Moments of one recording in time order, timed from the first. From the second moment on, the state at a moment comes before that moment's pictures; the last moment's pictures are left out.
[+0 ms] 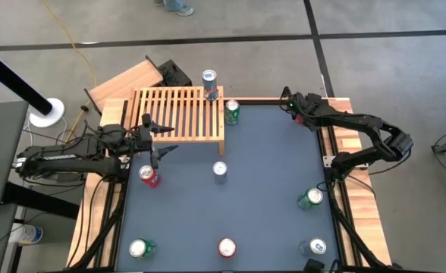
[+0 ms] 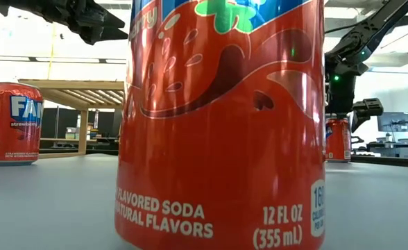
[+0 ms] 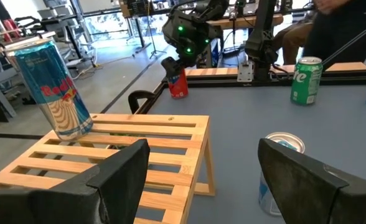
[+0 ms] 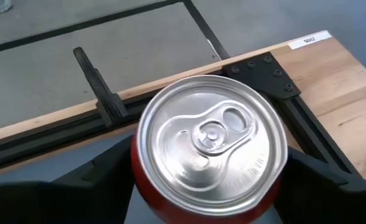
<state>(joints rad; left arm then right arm) 0.14 0.54 0.52 -0.06 -0.16 0.13 -0.83 1.33 0.68 -0.42 0.75 0.93</state>
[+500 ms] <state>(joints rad) 0.14 0.54 0.52 -0.07 -0.16 0.11 -0.79 1.31 0.71 -0.40 0.73 0.89</state>
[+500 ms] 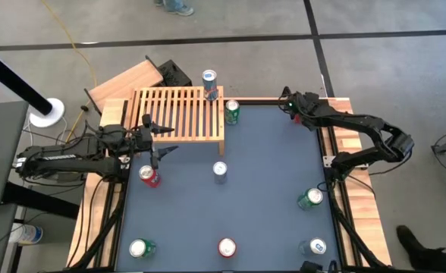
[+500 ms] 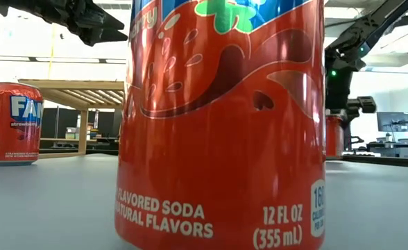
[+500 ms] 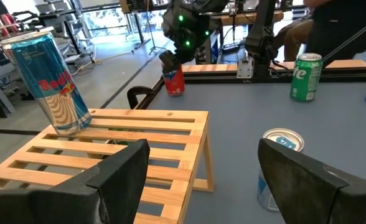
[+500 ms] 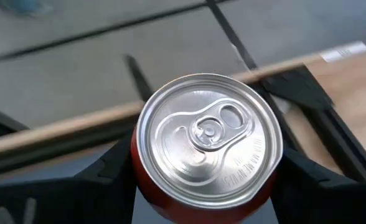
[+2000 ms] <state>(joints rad) 0.15 0.54 0.52 -0.13 -0.16 0.04 0.16 1.82 1.60 -0.14 0.26 0.24</state>
